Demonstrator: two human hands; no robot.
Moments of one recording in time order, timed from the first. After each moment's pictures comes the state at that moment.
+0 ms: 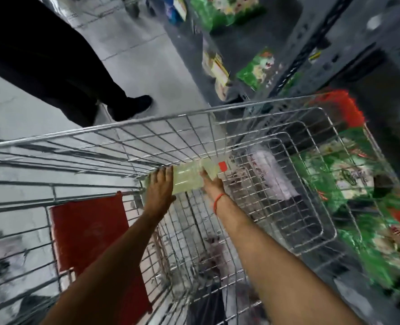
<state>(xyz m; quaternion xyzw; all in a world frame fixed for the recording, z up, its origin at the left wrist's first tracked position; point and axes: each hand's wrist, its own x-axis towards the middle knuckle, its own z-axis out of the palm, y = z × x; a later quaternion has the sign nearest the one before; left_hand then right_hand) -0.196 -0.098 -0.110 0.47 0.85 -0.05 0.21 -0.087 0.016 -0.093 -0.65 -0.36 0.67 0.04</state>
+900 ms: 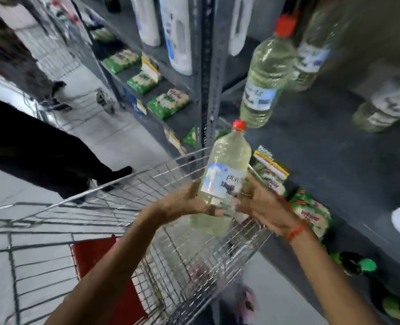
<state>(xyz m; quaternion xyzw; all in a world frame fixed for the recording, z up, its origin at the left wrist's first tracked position) -0.071 -0.024 0.235 0.47 0.50 0.29 0.67 0.147 0.049 0.223 -0.33 -0.45 0.81 0.20</state>
